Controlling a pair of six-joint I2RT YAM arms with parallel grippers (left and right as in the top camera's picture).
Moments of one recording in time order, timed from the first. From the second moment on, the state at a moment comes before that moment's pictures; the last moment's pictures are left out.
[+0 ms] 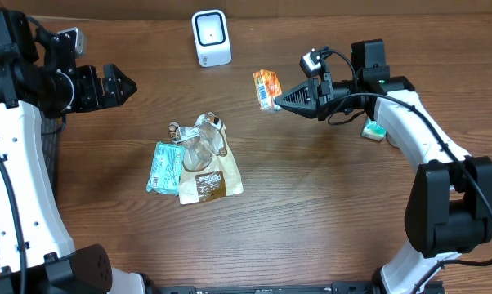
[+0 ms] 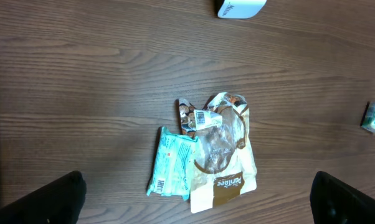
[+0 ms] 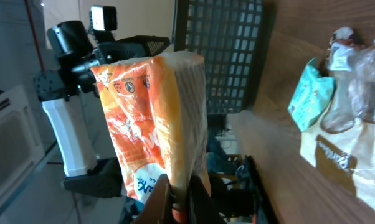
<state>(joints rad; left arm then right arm) 0.26 1.66 1.94 -1.42 0.36 0.06 0.12 1.88 1.37 -0.49 -1.54 0.43</state>
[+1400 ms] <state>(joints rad) 0.26 1.66 1.94 -1.42 0.36 0.06 -0.02 1.88 1.27 -0.41 -1.56 0.33</state>
